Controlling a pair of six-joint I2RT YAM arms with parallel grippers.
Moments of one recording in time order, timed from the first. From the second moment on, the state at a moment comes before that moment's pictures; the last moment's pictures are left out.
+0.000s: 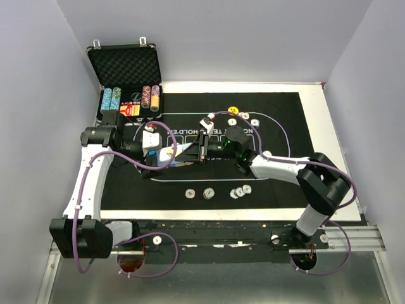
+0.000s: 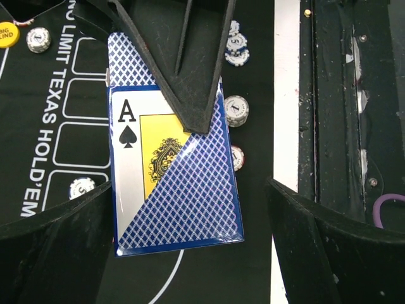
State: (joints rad) left arm -0.01 1.21 1.23 -1.33 1.12 1.36; right arm 0.83 1.69 0.94 0.76 -0.66 1.32
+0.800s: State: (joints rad) left arm 0.00 1.21 1.07 -1.29 1.10 1.30; right arm 0.85 1.79 1.02 0.59 -0.75 1.29
